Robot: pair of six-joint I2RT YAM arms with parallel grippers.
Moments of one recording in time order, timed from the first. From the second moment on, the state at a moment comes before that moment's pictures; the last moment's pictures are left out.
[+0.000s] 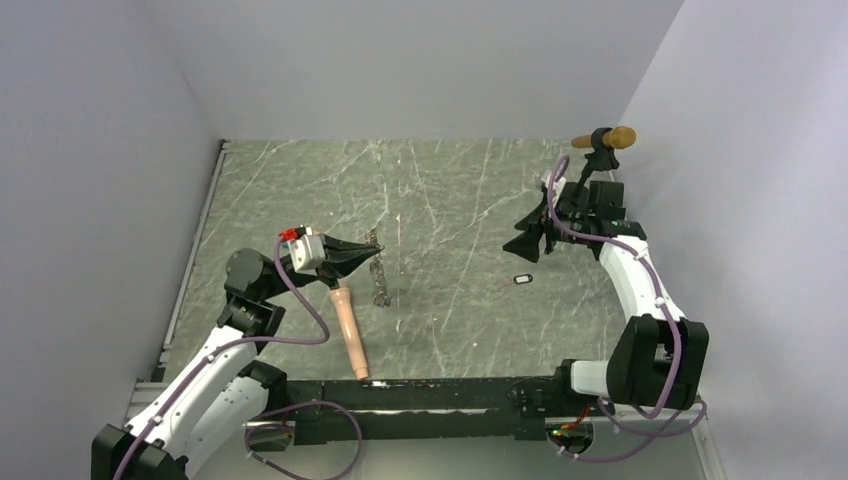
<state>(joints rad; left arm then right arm) -0.38 0.75 0.48 0.59 0.85 -0.03 -0.10 1.29 0.96 -0.53 -1.09 -0.60</state>
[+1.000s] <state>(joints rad) -0.38 0.71 0.48 0.55 0.88 -0.04 -0.18 1.44 0.97 -0.59 -0.83 -0.58</state>
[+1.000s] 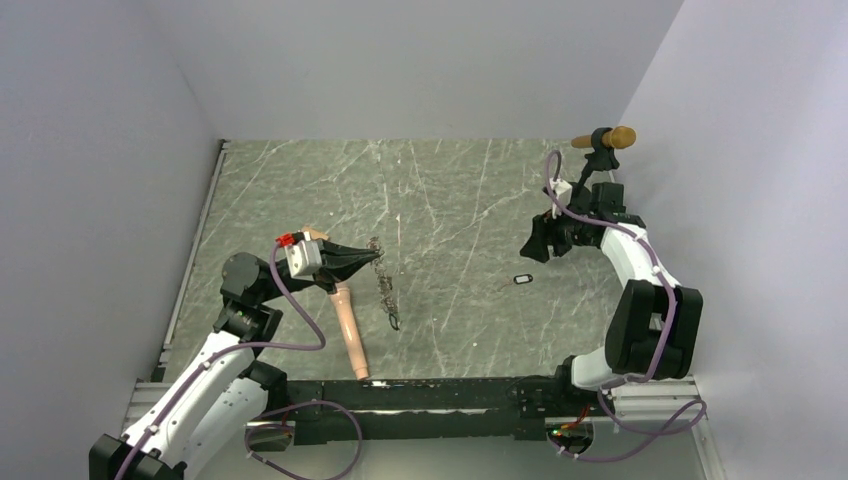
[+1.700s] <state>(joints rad) -0.38 0.68 0.48 0.53 0.89 -0.02 -0.11 1.48 0.94 -0.82 -0.77 -1.14</state>
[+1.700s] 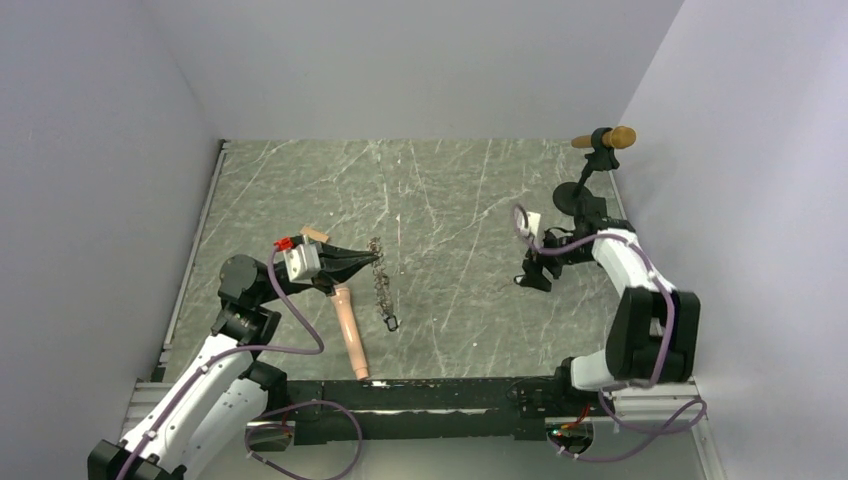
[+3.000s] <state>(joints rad) -0.37 0.66 0.48 0.51 0.90 -0.01 0.03 1.53 0.79 -0.65 -0.65 -1.66</state>
